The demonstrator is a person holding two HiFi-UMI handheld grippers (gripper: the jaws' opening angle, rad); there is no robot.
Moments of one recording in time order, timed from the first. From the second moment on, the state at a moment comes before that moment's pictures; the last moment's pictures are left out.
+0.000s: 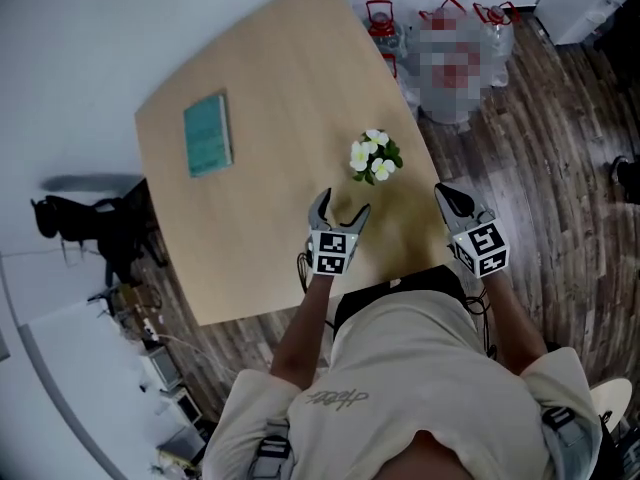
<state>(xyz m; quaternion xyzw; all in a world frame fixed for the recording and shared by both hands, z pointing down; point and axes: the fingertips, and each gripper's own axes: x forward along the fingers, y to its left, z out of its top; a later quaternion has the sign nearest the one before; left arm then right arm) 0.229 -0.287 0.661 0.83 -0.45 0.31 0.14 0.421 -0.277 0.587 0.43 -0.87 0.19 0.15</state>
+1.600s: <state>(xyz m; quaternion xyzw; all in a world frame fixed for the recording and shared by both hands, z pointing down) 0.059 -0.228 0.465 0.80 -0.59 0.11 0.07 0.292 -0.238 0.441 0.42 -0.90 0.05 0.08</state>
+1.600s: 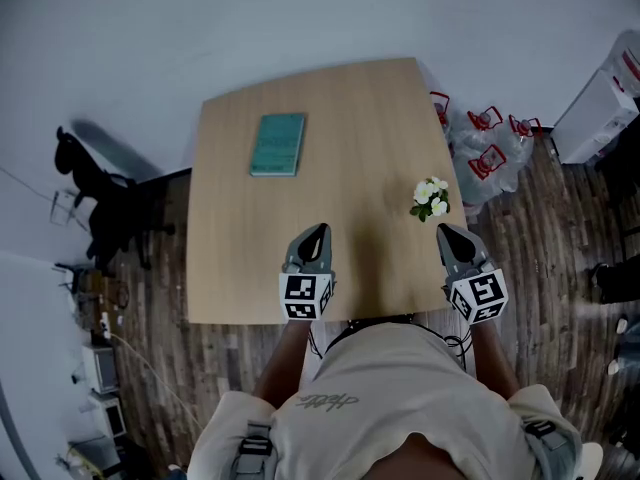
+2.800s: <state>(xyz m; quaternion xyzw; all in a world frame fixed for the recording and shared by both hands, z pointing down) 0.070 -0.223 0.403 0.82 -0.57 0.08 0.04 0.275 -0.236 0.363 0.37 -0.93 0.07 -0.02</state>
